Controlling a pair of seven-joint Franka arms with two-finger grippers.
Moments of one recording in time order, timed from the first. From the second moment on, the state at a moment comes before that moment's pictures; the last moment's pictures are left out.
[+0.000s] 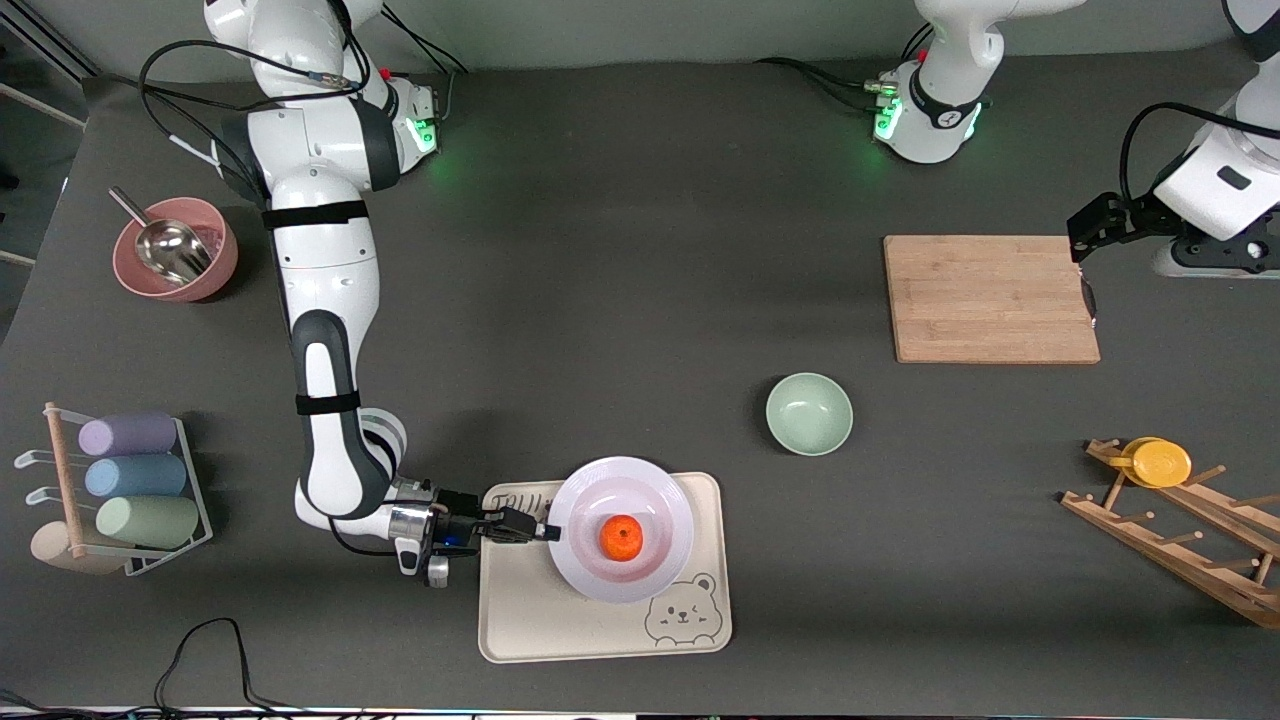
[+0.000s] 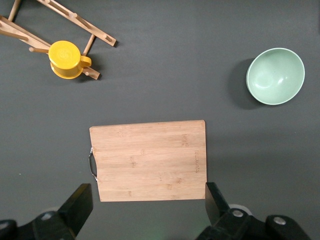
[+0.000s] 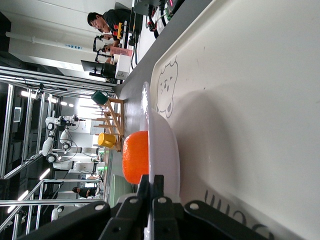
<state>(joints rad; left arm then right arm) 0.07 -0.18 -0.11 -1.89 0.04 1.67 0.04 0.40 1.21 -0.36 -1.12 1.85 1.87 -0.81</state>
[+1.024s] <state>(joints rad) 0.07 -0.18 -0.11 -1.89 0.04 1.65 0.06 0.39 1.20 -0.39 -1.10 1.70 1.87 -0.73</state>
